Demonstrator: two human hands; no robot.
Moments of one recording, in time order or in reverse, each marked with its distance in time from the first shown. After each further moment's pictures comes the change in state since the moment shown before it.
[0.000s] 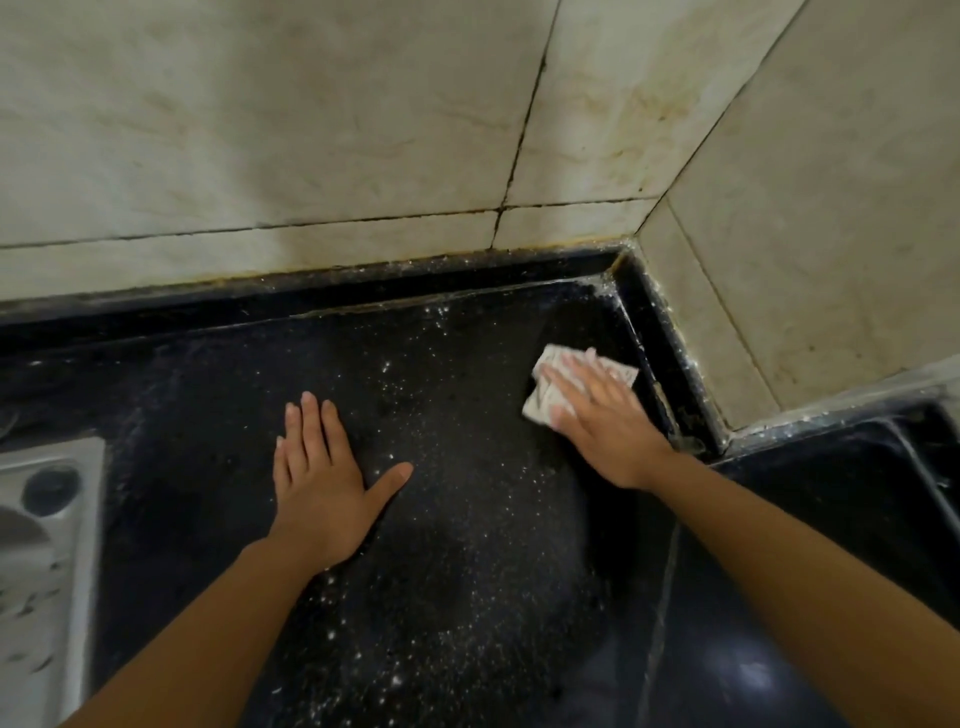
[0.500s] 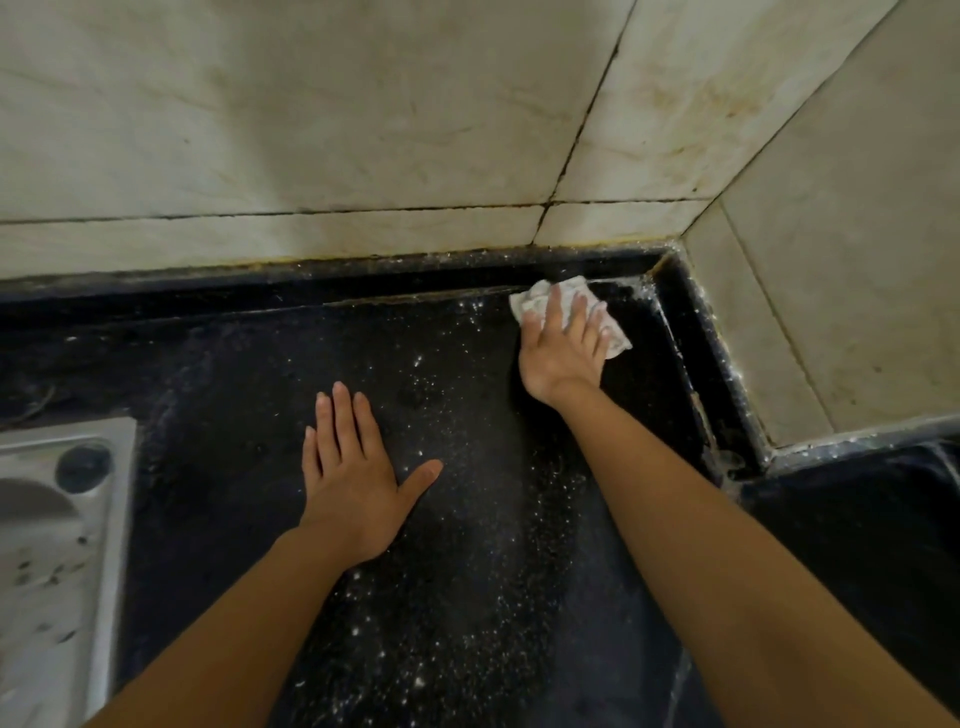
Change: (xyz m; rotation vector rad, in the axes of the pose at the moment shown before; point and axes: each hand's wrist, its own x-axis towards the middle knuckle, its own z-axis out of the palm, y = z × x) left_hand 0.000 -0.001 0.000 0.038 -0.017 0.000; right_hand 0.102 -0.085 -0.006 0.211 0.123 0.468
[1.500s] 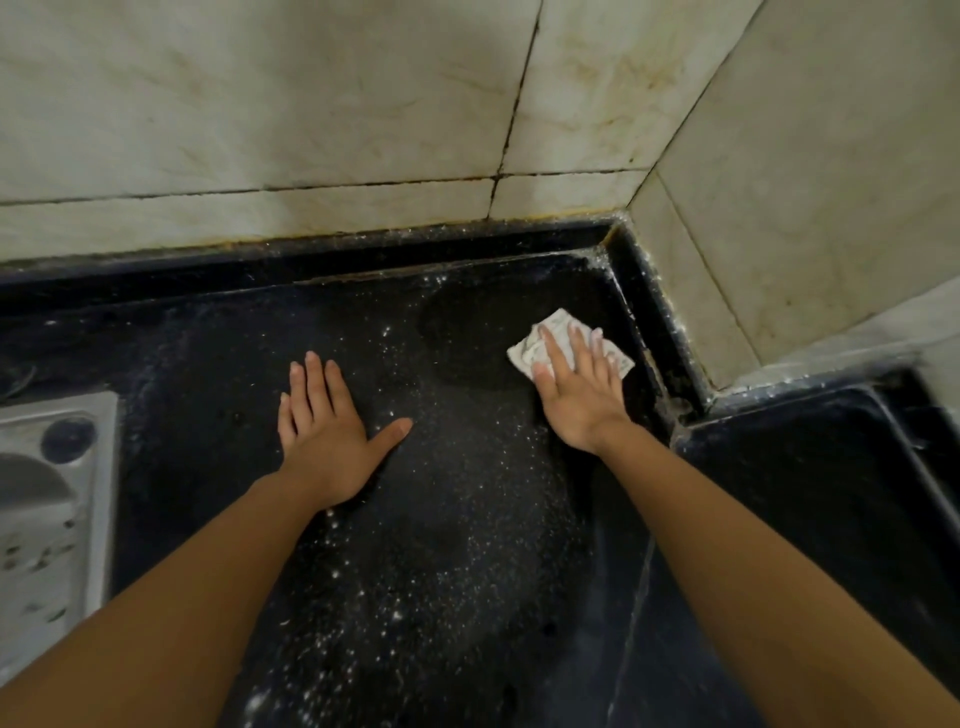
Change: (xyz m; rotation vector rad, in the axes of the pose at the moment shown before) left_hand 0.002 -0.002 0.003 -0.003 0.029 0.003; right_hand -0.074 0.087 -0.010 -0.083 -0.124 -0.145
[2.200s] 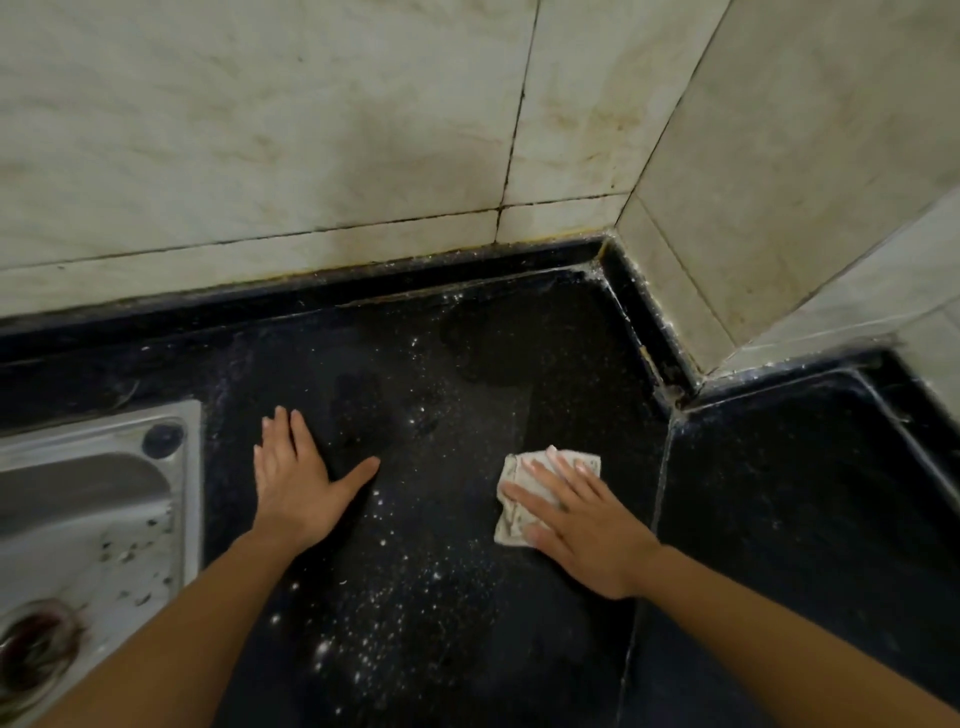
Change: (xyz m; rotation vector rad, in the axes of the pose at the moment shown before) left_hand -0.055 -0.064 0.002 -0.134 0.204 -0.061; right_hand -0.139 0.007 0.048 -0.282 -0.184 -0.464
